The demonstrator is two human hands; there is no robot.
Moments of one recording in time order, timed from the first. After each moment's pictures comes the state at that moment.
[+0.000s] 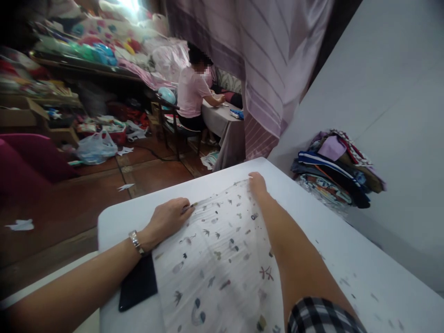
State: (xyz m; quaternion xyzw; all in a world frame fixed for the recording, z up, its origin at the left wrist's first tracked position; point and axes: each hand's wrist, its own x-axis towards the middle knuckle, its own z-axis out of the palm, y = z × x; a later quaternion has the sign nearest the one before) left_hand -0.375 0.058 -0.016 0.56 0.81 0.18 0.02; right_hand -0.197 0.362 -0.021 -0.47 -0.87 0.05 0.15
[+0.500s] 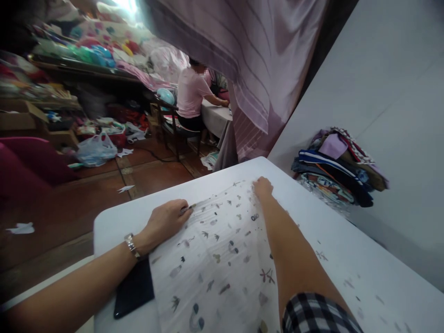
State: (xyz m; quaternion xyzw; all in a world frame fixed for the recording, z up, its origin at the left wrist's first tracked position) left_hand -0.374 0.060 -0.017 0.55 0.82 0.18 0.01; right_hand -0.185 0.372 -0.027 -0.62 -0.78 0.05 0.10
